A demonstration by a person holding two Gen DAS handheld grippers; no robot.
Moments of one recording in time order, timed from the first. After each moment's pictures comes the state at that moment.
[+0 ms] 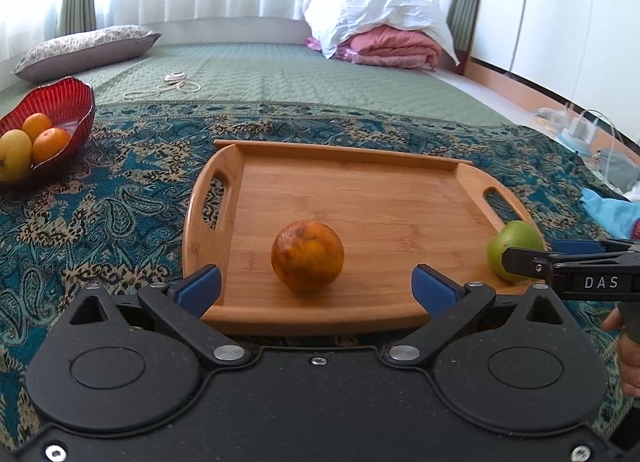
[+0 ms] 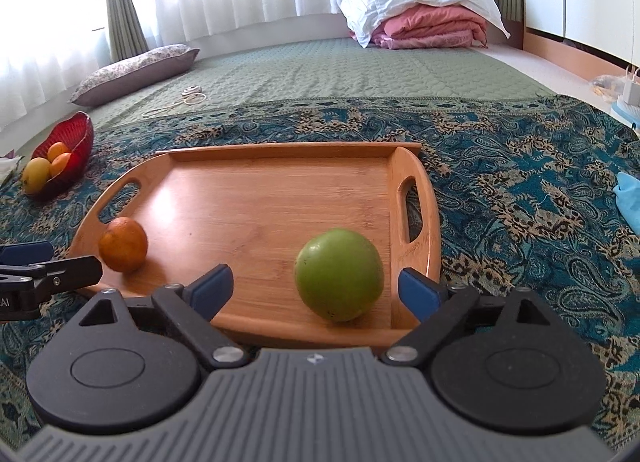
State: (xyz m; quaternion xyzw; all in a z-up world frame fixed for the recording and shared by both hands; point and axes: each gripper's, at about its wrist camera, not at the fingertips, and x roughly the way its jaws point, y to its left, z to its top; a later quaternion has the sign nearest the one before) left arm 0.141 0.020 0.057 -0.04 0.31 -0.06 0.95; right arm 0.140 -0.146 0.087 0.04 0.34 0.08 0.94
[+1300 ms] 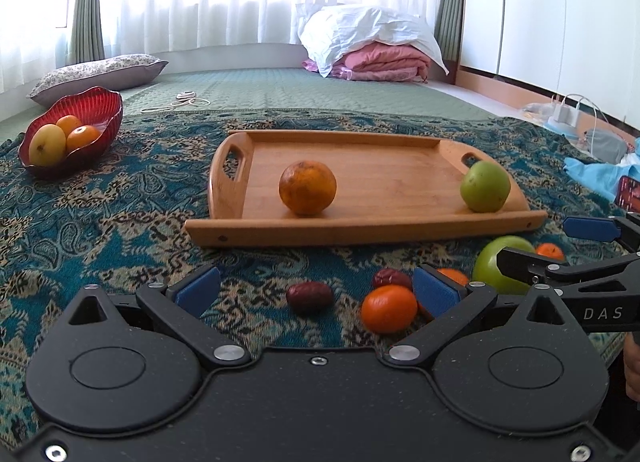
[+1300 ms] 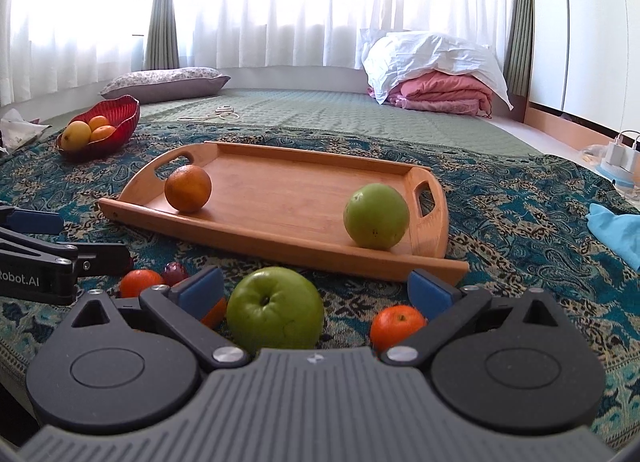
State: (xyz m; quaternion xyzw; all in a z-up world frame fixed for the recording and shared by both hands) left arm 0.044 0.016 0.026 0.00 0.27 -0.05 0.96; right arm 0.031 -0.108 0.065 -0.04 0.25 0.08 0.97
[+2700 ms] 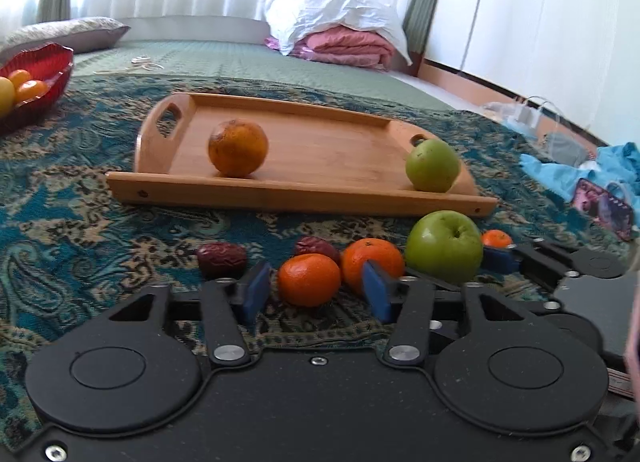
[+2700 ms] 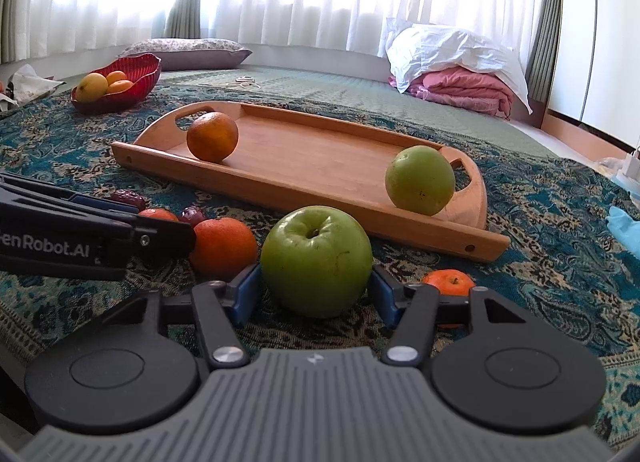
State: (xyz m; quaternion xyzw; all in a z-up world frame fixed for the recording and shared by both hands) left arm 0.050 -0.004 0.004 -0.06 0.29 -0.12 0.95; right arm 0.034 -0.085 0.032 -0.08 0.26 0.10 0.96
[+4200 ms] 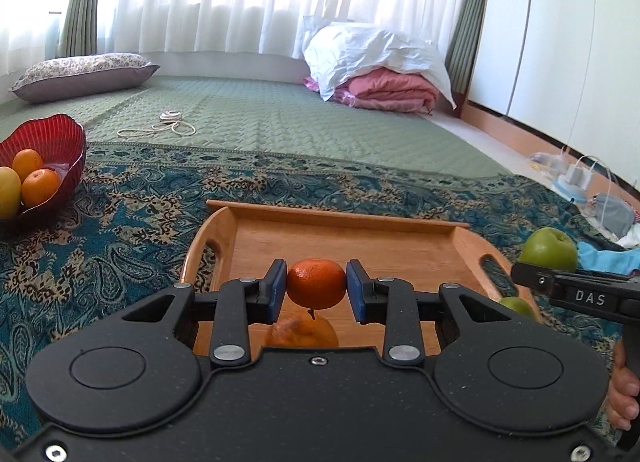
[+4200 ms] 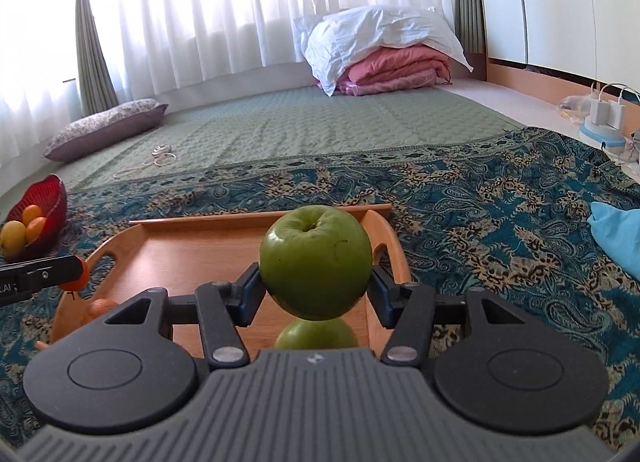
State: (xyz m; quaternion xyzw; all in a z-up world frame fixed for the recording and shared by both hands) left arm 0.185 0.027 0.083 -0.06 0.26 -0.05 0.96; right arm 0.165 -0.154 0.106 0.06 0.28 0.02 0.96
